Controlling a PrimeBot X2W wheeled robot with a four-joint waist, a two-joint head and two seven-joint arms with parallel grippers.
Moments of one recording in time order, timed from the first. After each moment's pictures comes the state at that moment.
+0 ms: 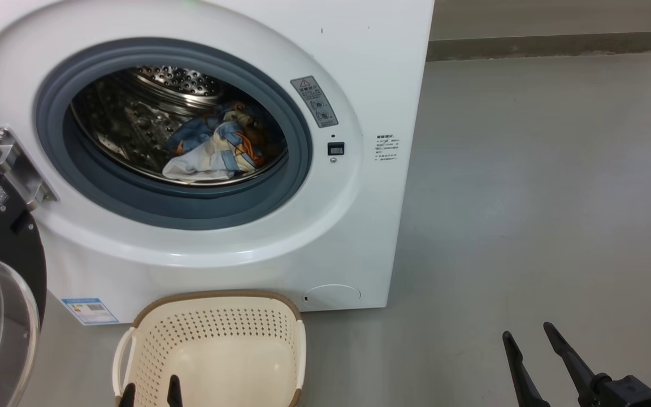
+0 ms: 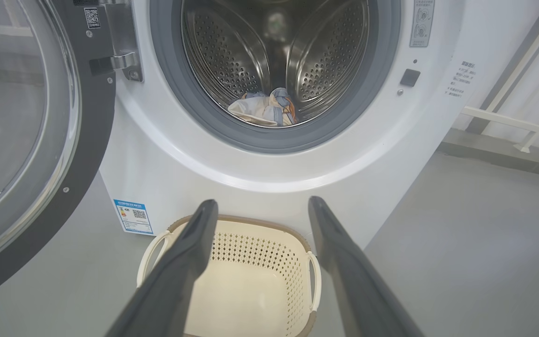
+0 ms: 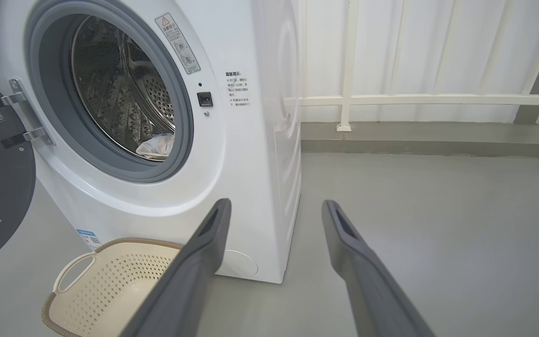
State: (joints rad) left arm 0.23 0.04 -0.11 0.06 -0.32 0.07 -0.26; right arm 0.16 -0.11 0.03 0.04 0.19 0.13 -0.26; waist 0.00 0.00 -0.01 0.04
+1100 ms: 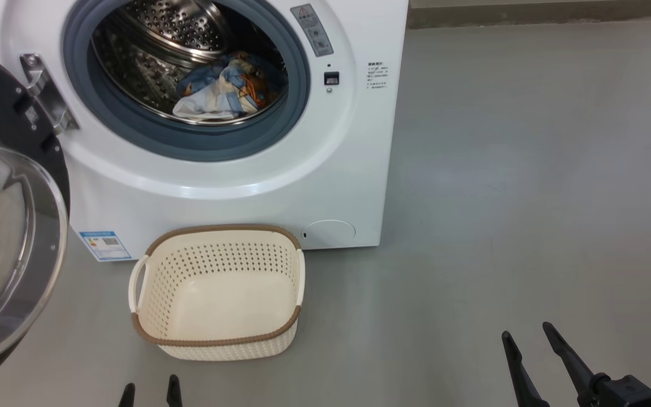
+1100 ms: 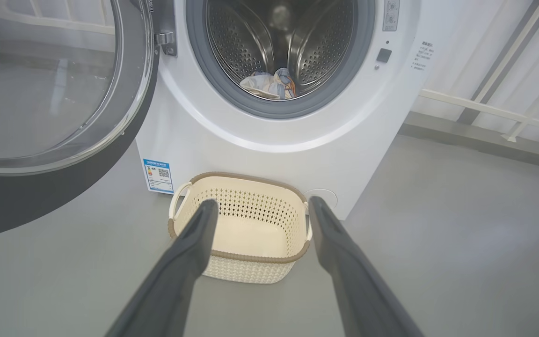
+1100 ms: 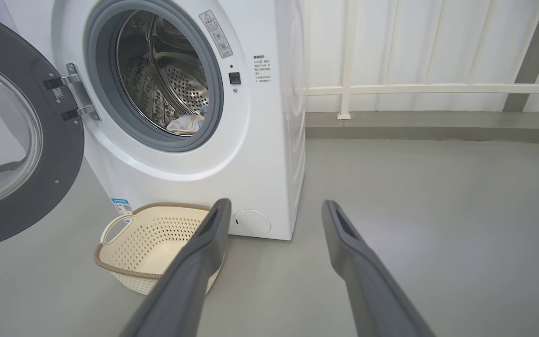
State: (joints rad) left arm 0.23 0.04 -0.11 0.05 -0.33 0.09 -0.26; right arm 0.16 -0.11 0.03 0.04 0.19 0.13 -0.26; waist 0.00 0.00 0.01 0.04
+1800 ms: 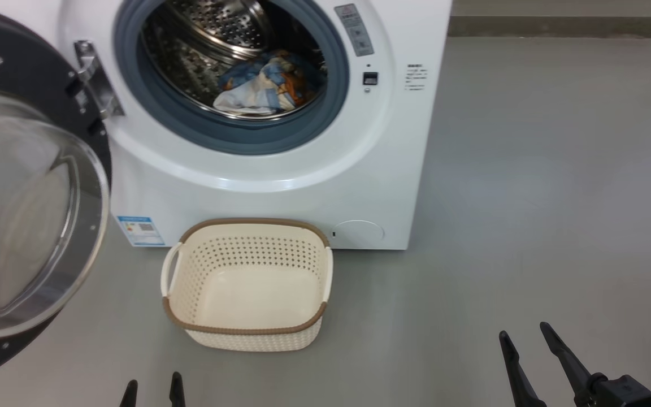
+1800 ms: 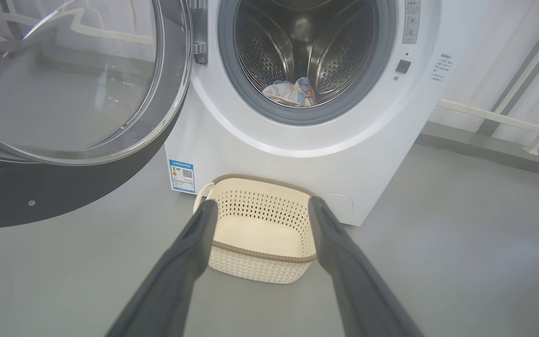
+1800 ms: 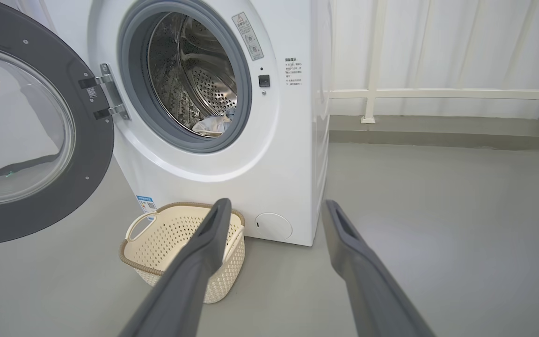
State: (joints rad) left arm 0.22 0.05 -0.12 0.06 -0.32 0.09 -0.26; right arm 0.16 -0.10 0.03 0.04 0.19 0.13 -0.26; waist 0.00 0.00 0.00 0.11
